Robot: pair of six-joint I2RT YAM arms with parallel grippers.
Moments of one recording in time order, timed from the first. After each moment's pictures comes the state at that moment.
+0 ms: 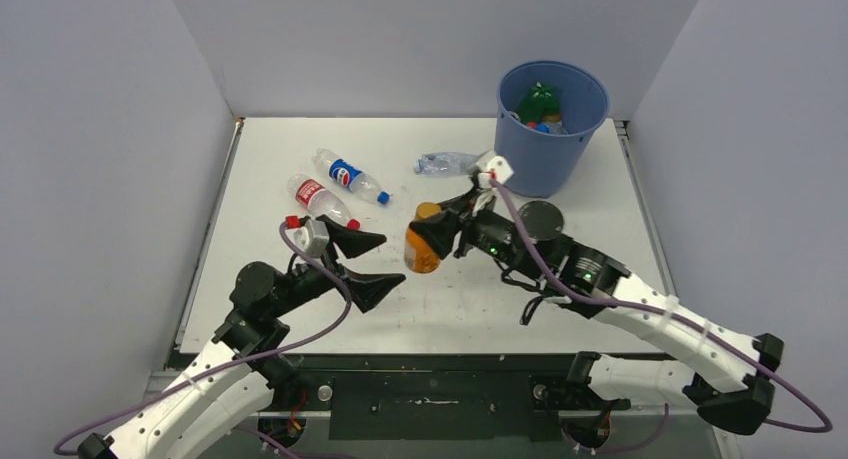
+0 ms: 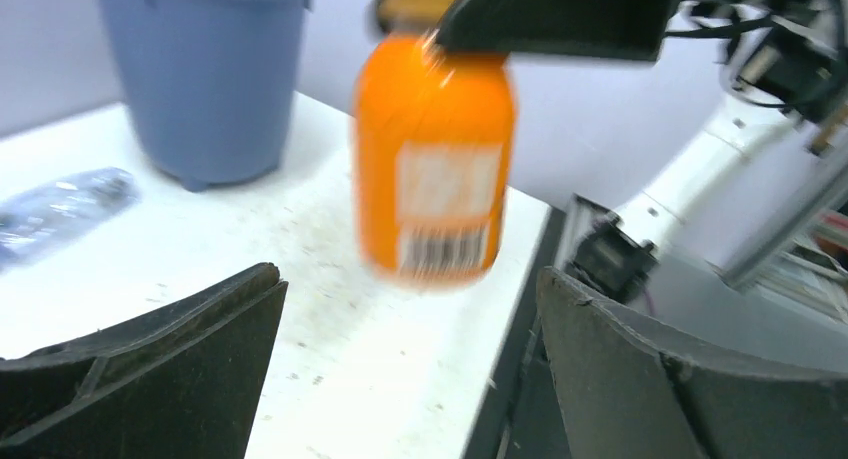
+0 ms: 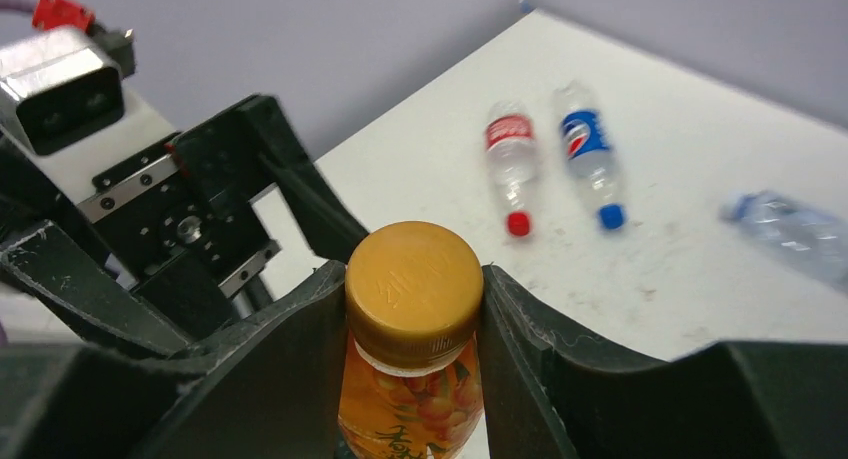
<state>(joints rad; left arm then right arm) -0.66 0.59 0.50 0.29 0.50 -0.40 1.02 1.09 1.13 -0.12 -0.01 0.29</state>
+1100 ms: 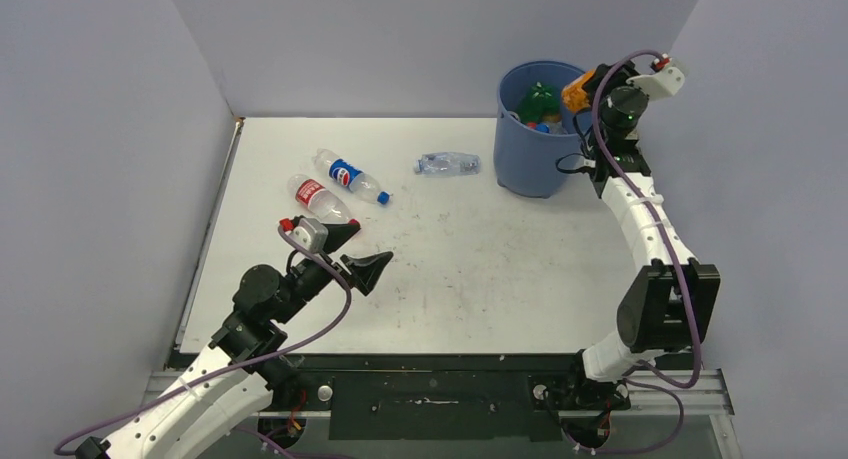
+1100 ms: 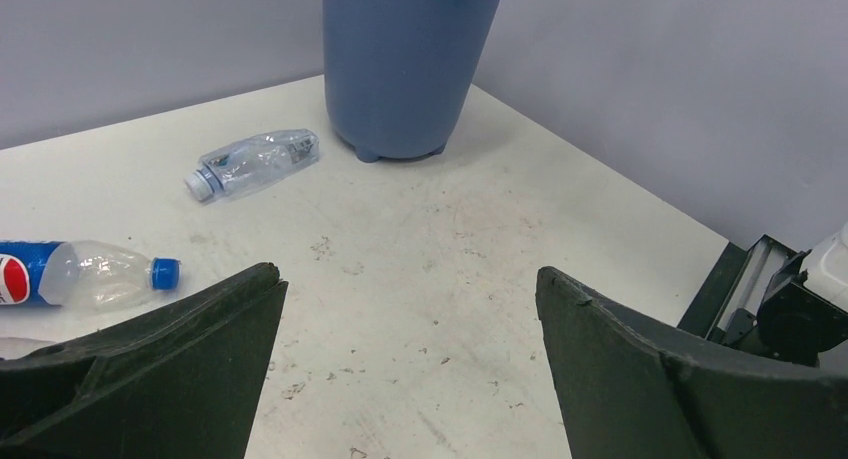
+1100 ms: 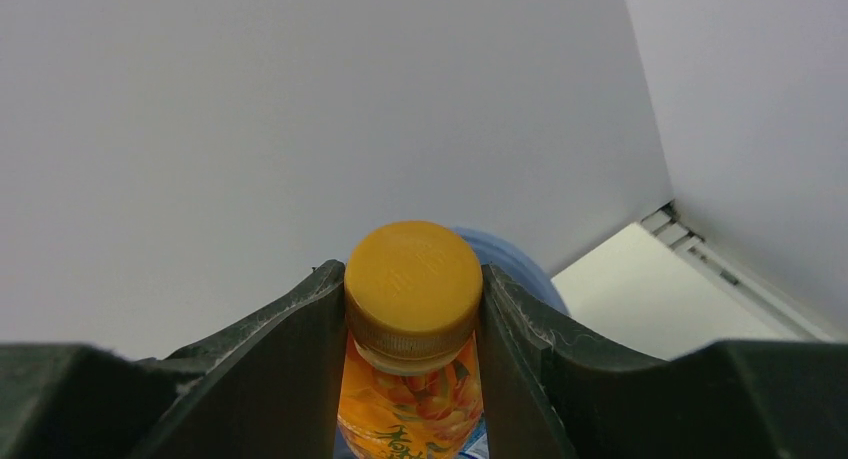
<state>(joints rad) -0.69 0.51 0.48 0.17 0.09 -0.24 0.03 1.52 1.37 0.29 0.43 0.48</state>
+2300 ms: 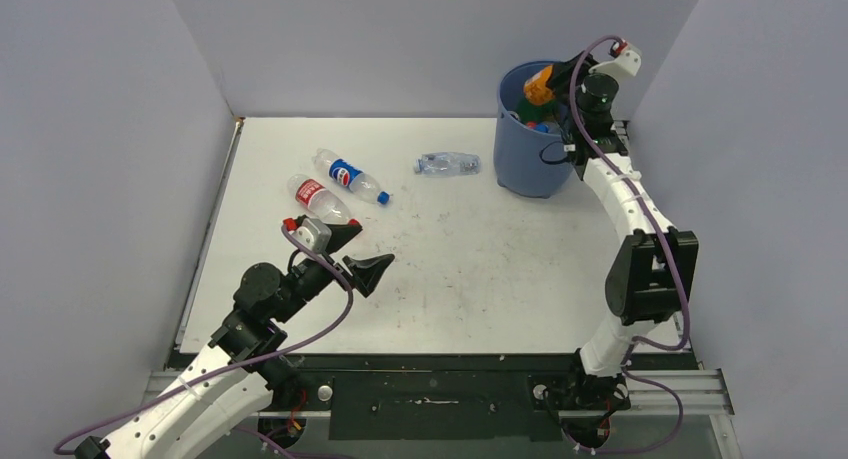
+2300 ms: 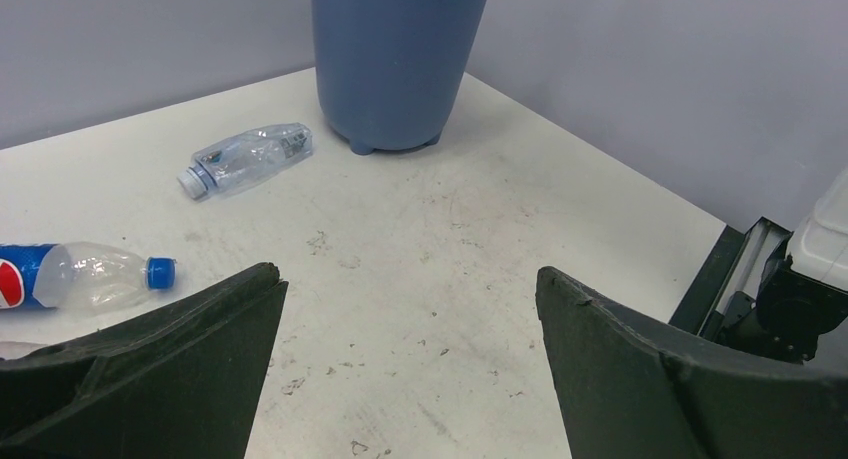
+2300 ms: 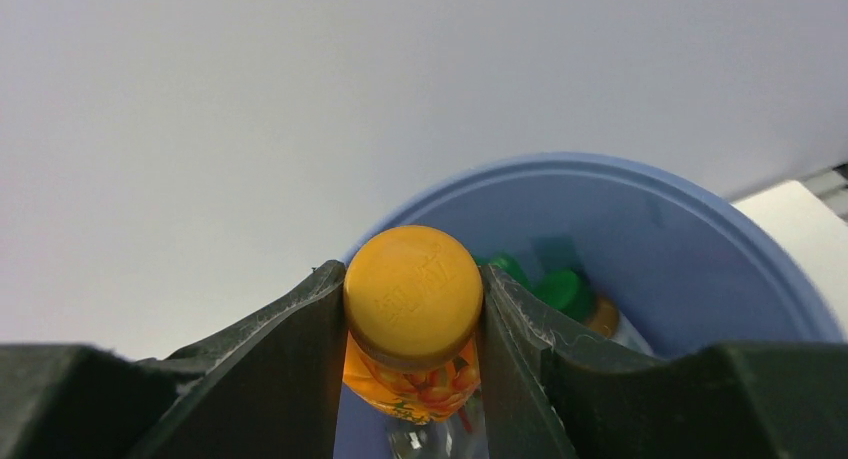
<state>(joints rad) -0.69 0.52 0.49 0.14 0.11 -0.22 0.08 1.70 1.48 0.24 0.21 0.51</state>
